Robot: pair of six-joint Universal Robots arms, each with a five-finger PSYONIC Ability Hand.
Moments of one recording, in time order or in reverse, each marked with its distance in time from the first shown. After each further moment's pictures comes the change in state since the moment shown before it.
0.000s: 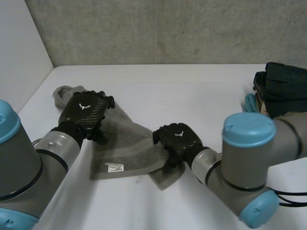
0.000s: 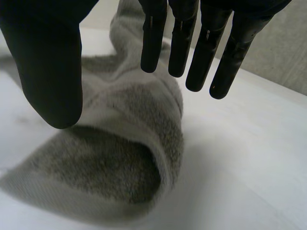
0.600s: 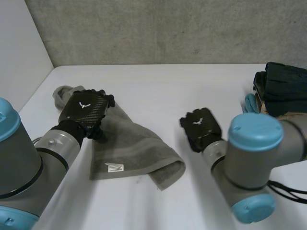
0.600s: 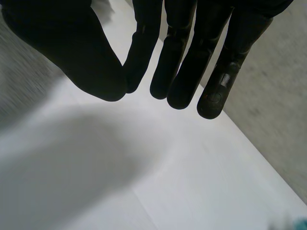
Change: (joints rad) left arm -0.001 -0.003 0.011 -0.004 0.000 0.002; right arm -0.021 -0.021 0.033 -0.127 0.271 -0.359; left_hand 0.000 0.000 0.000 0.000 0.000; right_hand 0.503 0.612 0.627 0.634 0.614
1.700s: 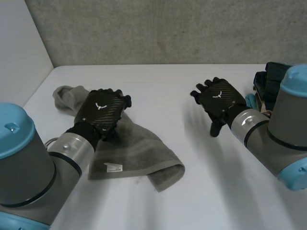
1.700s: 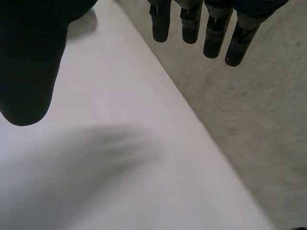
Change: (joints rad) left arm -0.090 -0.023 0.027 0.029 0.001 0.002; right arm -0.197 -0.143 -0.111 0.252 -0.265 -0.102; left_hand 0.000 0.000 0.000 0.000 0.000; right_hand -0.841 -0.974 -1.001 -0.995 -0.932
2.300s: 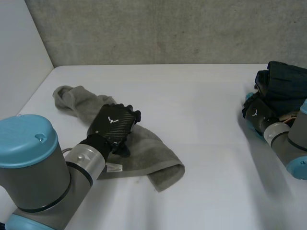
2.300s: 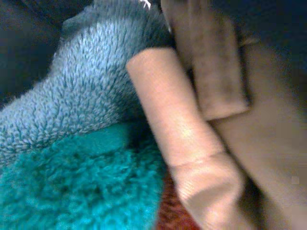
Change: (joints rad) left arm -0.045 -0.084 -0.006 0.012 0.007 0.000; right arm -0.346 0.358 -0.017 -0.316 -0.026 -0.803; left_hand 0.000 0.018 0.019 0.015 0.018; right_hand 0.000 0.000 0.000 0.000 0.000
